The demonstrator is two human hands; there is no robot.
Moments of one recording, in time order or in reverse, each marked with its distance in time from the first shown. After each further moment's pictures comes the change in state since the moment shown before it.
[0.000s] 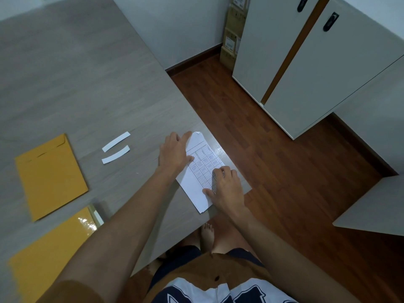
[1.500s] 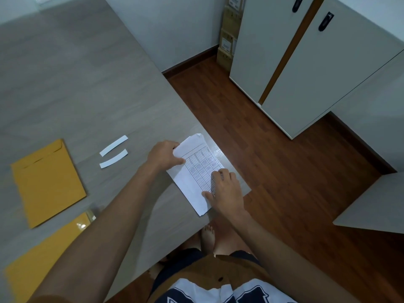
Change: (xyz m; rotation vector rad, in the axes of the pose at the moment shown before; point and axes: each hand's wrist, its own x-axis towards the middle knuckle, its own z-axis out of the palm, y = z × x) left_hand 0.008 -0.028 -0.026 -0.236 -0.209 -0.019; right_hand -0.002 -0.001 0.002 -0.002 -0.008 0.002
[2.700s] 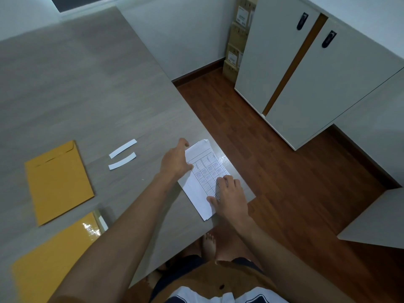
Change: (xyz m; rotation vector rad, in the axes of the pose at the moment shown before) left_hand -0.006 0.020 0.019 -0.019 0.142 -0.062; right_hand 0.006 0.009 0.012 -0.023 0.007 -0.014
